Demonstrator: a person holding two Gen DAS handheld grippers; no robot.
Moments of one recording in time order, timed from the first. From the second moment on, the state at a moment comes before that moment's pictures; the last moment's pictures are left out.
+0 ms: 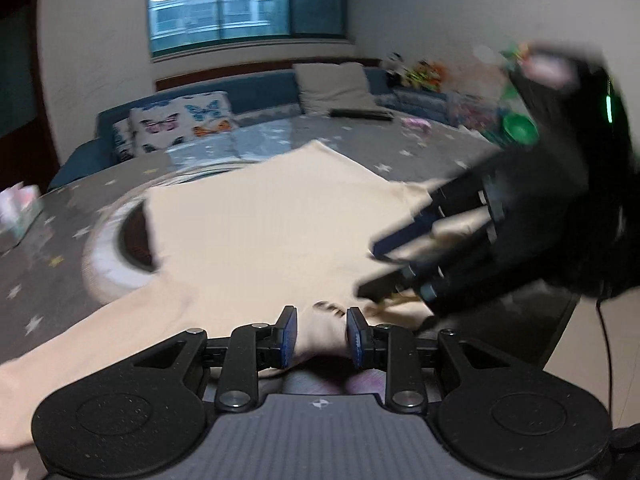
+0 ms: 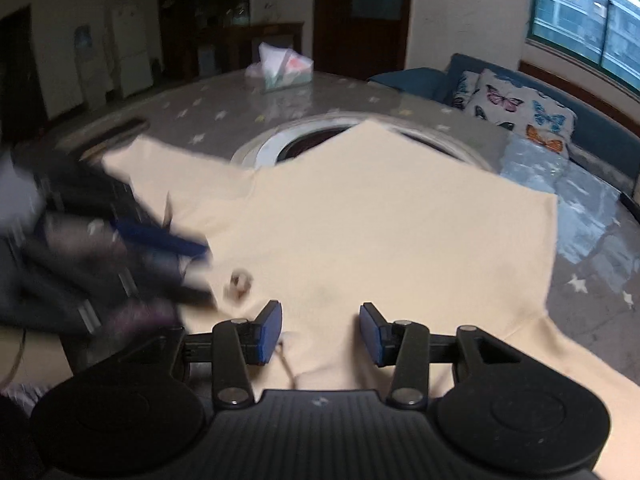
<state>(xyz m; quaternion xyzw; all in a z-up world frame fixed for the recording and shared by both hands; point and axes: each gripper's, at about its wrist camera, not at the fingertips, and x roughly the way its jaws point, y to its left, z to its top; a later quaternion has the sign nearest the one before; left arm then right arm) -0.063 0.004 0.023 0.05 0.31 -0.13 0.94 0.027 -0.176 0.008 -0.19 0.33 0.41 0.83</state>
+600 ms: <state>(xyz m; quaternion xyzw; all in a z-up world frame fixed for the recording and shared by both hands) -0.095 0.173 0.021 -0.11 0.36 0.26 0.89 0.025 -0.136 0.009 -0.20 0.32 0.47 0.80</state>
